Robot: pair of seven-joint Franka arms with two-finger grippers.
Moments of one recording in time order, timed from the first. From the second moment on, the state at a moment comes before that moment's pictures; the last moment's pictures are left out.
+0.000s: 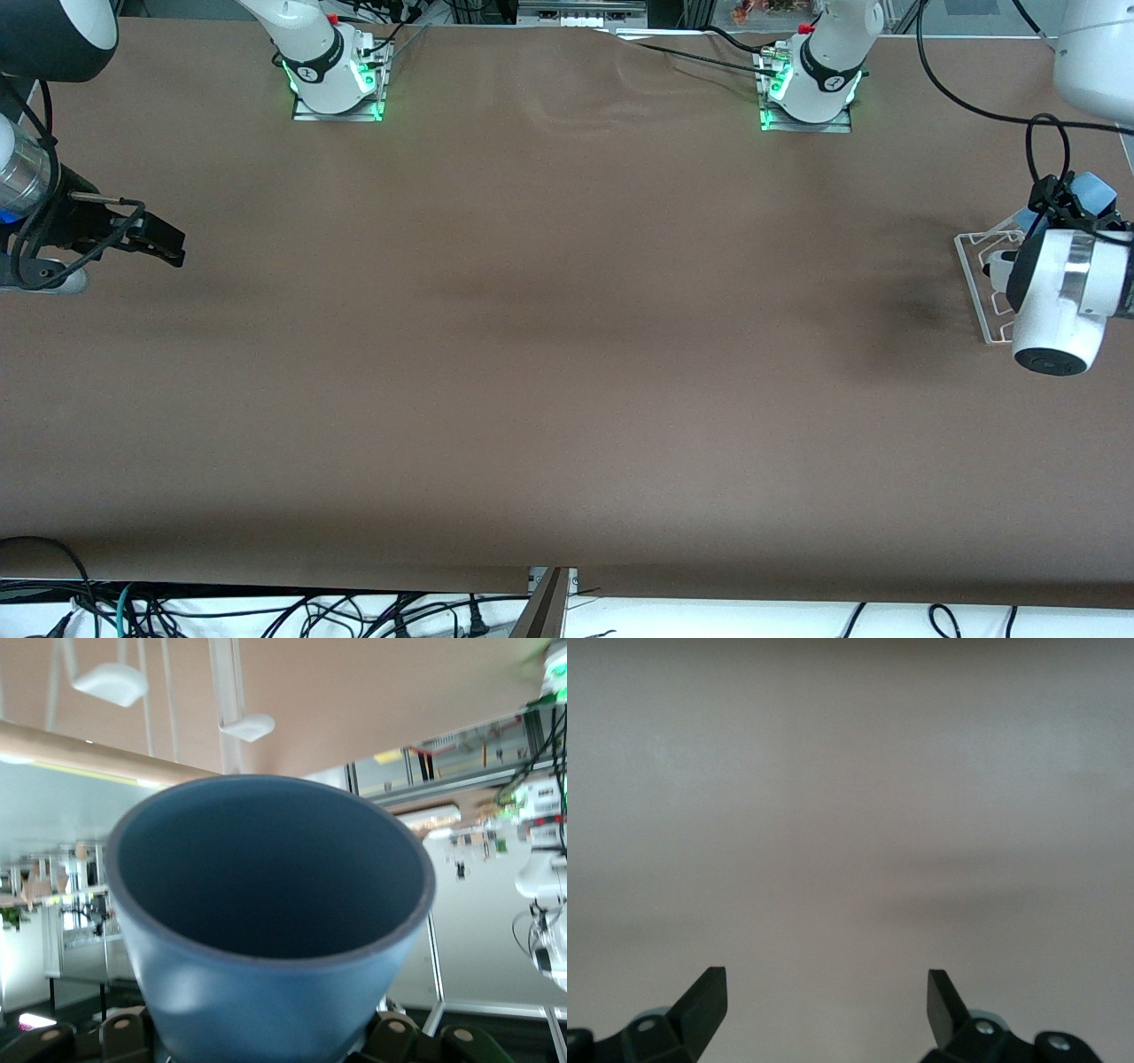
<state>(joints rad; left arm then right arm) 0.35 0.59 -0.25 -1.63 0.91 0.95 0.71 0.01 0.16 0.08 -1.45 -0.10 1.57 0.14</state>
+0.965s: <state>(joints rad) 0.38 0.60 -0.25 -1.78 0.98 0.94 0.67 0.01 0.16 0.08 -1.45 -0.10 1.57 0.14</state>
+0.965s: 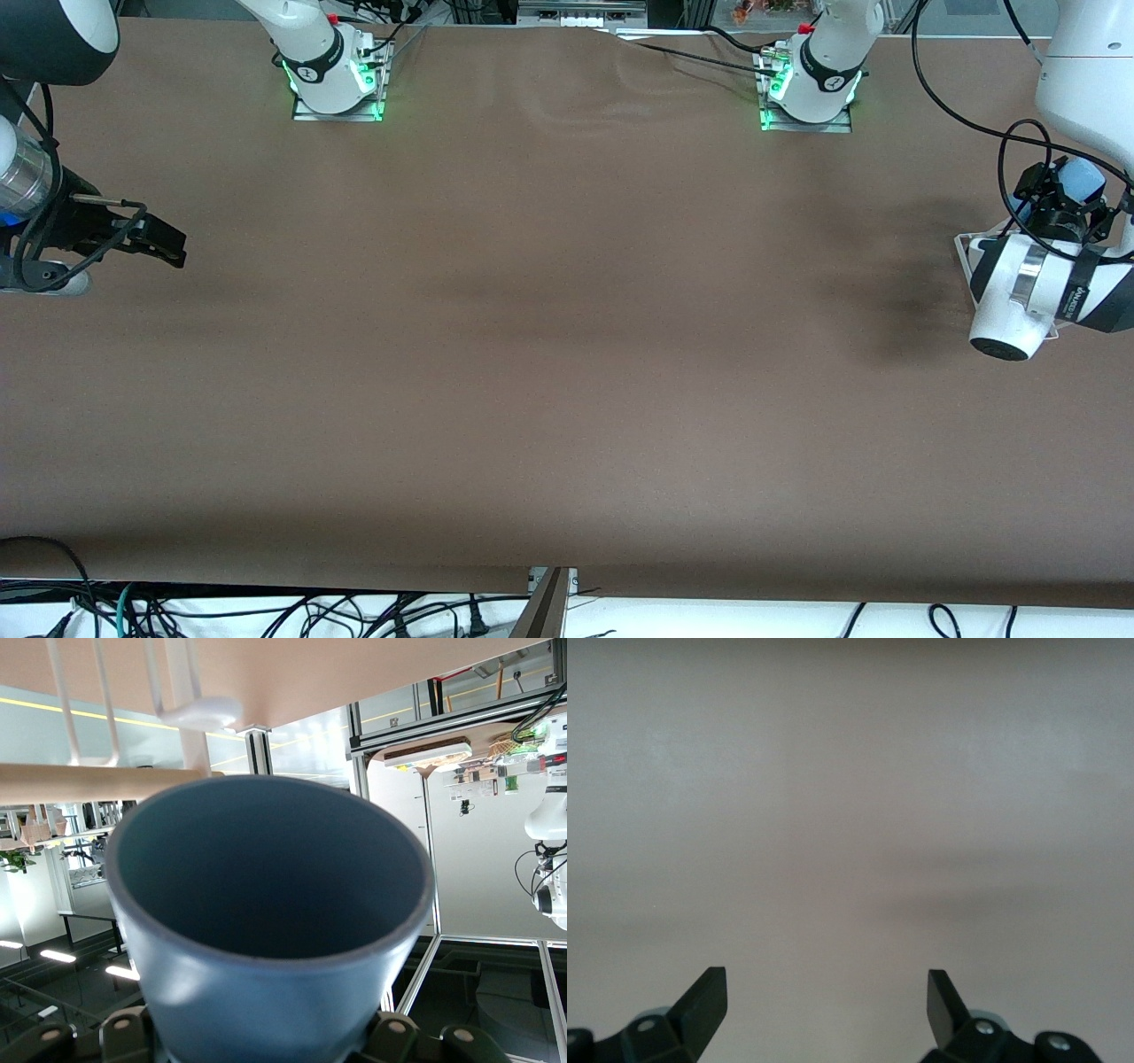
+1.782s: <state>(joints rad) 0.42 0.60 -0.25 -1.79 1.00 0.98 0.65 0.01 0.16 0.08 -1.45 -0.08 1.57 0.14</state>
